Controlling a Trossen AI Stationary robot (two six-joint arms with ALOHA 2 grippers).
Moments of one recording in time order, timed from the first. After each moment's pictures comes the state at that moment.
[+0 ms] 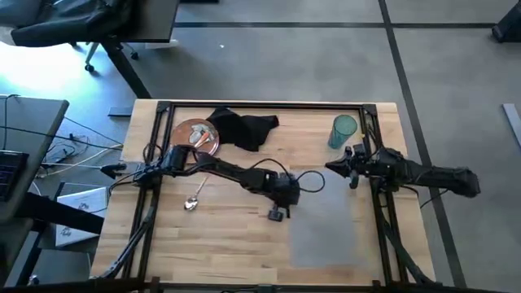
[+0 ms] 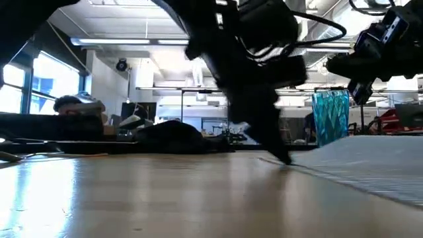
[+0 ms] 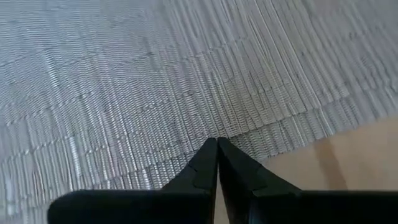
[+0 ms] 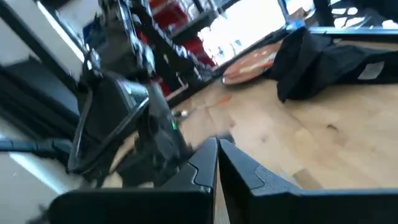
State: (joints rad) left arm -0.13 2.28 1.65 -0.55 -0.02 0.18; right arm -0.10 0.22 0.05 0.02 -0.06 0.51
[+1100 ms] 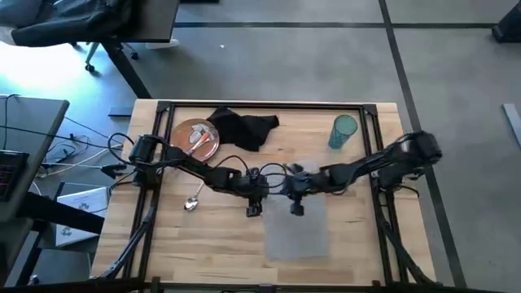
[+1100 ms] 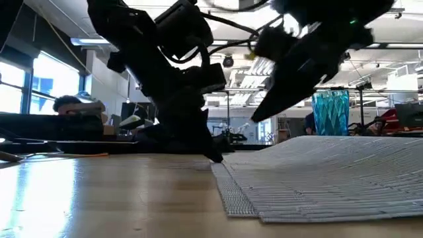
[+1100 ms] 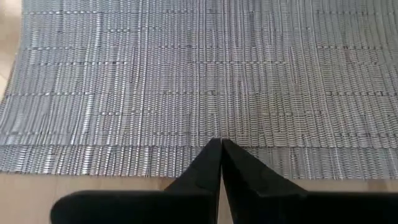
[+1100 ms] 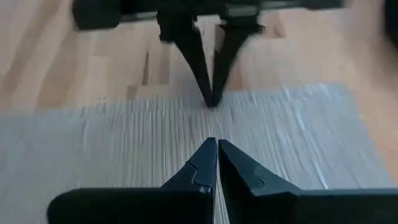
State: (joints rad) left arm -0.14 1.95 1.00 0.04 -0.14 -0.13; right arm 0.18 1.70 0.83 0.05 0.11 0.18
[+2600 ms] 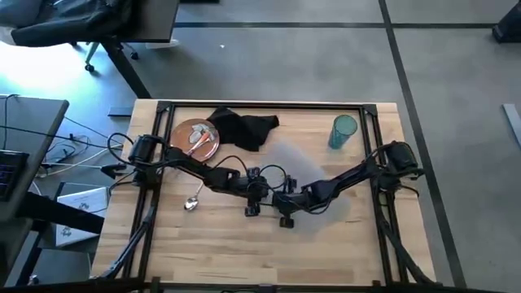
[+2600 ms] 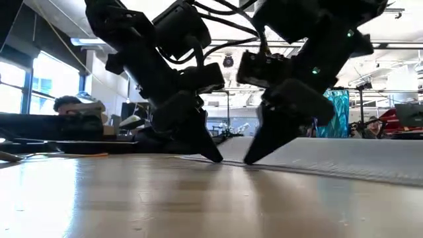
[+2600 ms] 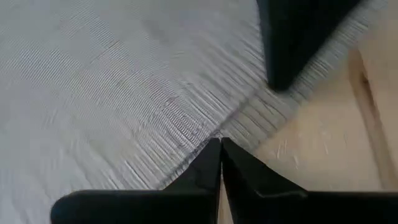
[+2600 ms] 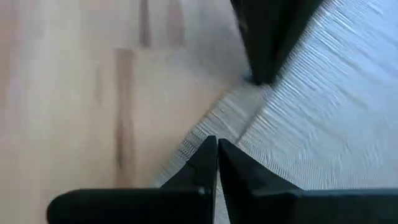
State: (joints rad) left arm -0.14 1.95 0.95 0.08 -0.15 -0.06; right arm 0.30 1.88 0.97 -0.17 0.26 0.29
